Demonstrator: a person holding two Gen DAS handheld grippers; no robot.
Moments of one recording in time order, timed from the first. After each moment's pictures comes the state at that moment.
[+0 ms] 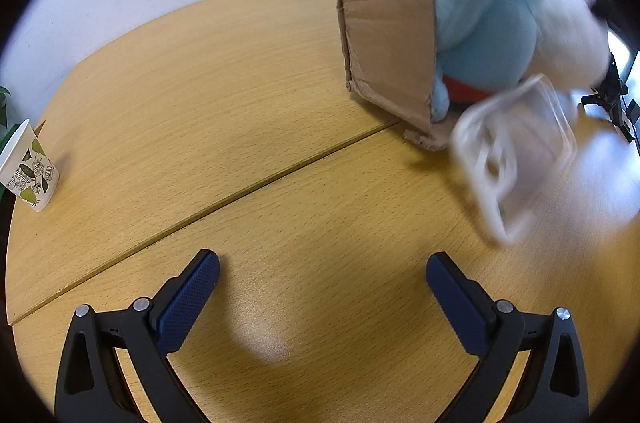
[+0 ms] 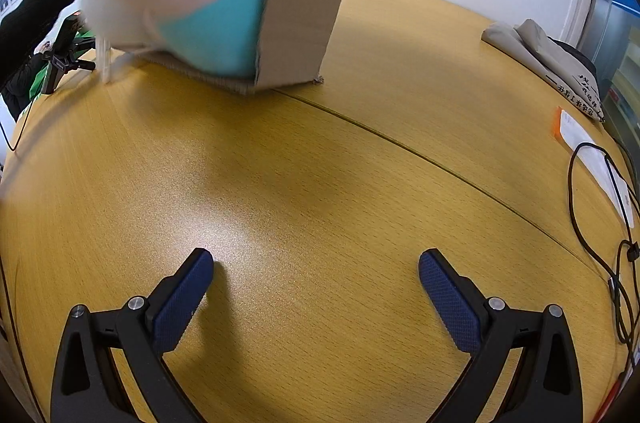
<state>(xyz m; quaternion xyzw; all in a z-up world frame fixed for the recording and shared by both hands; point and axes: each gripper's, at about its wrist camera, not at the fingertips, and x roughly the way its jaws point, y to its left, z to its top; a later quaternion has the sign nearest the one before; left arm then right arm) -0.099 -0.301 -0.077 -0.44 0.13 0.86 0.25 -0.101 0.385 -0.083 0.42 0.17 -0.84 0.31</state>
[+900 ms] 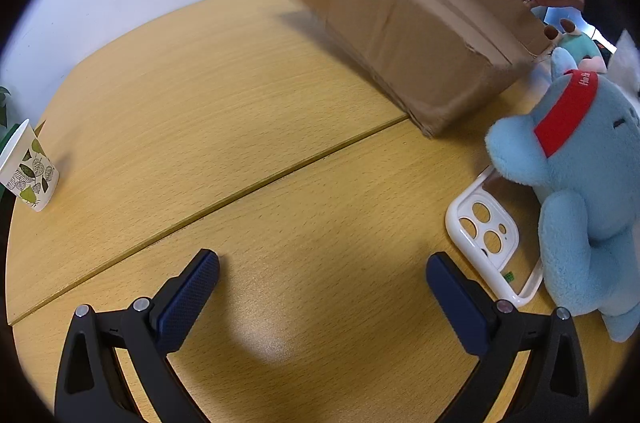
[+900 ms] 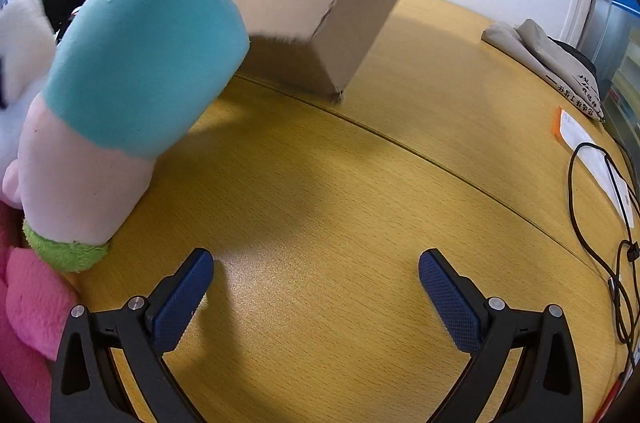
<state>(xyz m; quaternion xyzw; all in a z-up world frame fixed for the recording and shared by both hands) -0.097 -0.309 -0.075 -0.44 0.13 0.86 0.25 -0.099 0.384 -0.083 0.42 0.17 -0.84 0.31</state>
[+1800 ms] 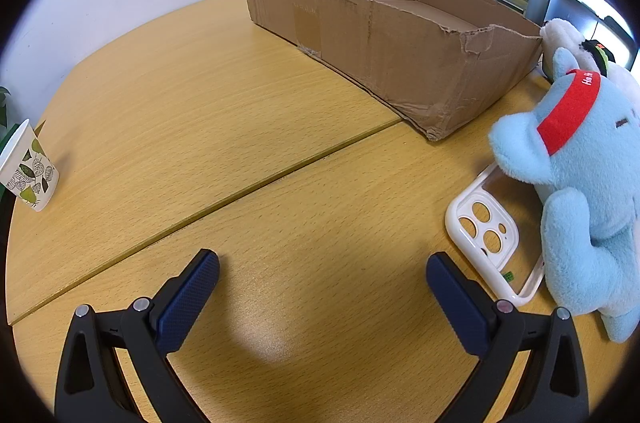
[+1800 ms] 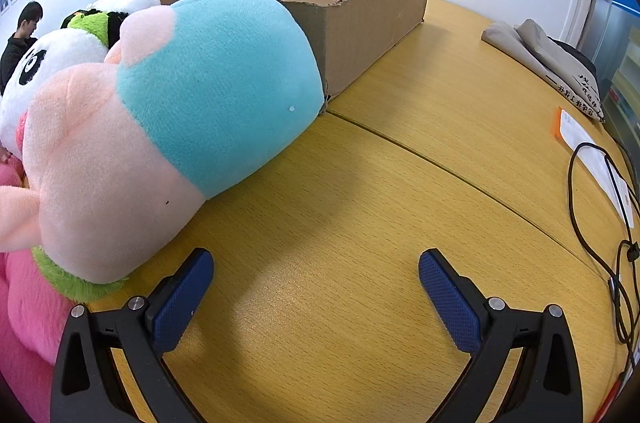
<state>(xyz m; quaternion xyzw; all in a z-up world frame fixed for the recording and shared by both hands) -0.097 -0.310 -0.075 -0.44 0.13 0.86 0.25 -0.100 0.383 -0.082 0.42 0.17 -0.84 0.31</state>
